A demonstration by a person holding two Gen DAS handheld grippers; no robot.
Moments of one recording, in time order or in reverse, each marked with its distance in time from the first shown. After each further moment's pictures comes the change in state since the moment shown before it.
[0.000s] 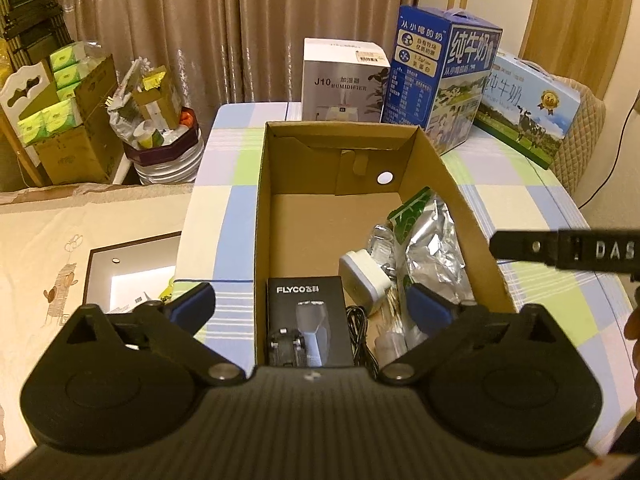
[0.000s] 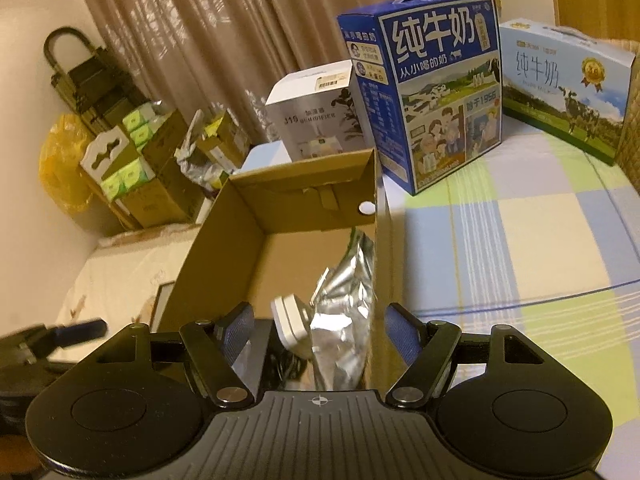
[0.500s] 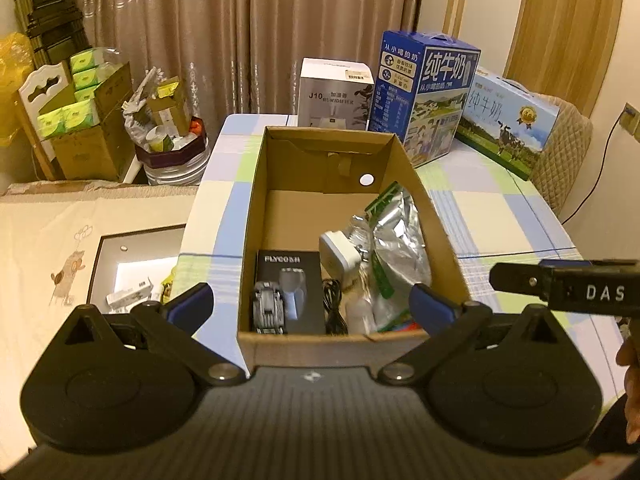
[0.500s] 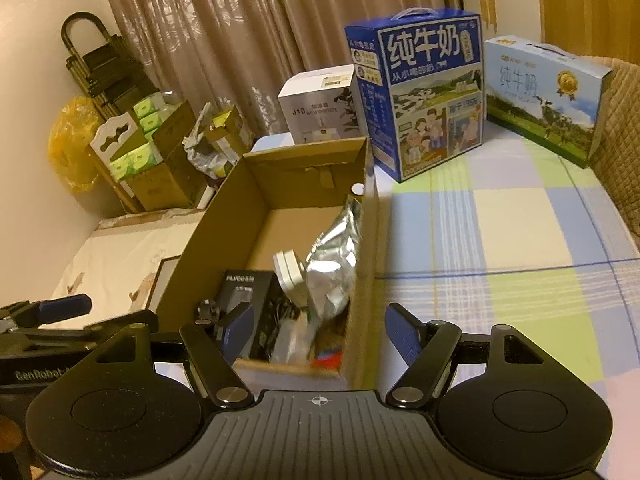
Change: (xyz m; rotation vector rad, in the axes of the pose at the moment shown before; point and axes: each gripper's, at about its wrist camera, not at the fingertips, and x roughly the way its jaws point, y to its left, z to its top) left arm -0.071 -0.022 -0.047 -0.051 -0.064 0.001; right arm -0.068 0.005 -0.052 -0.047 -0.023 -0.024
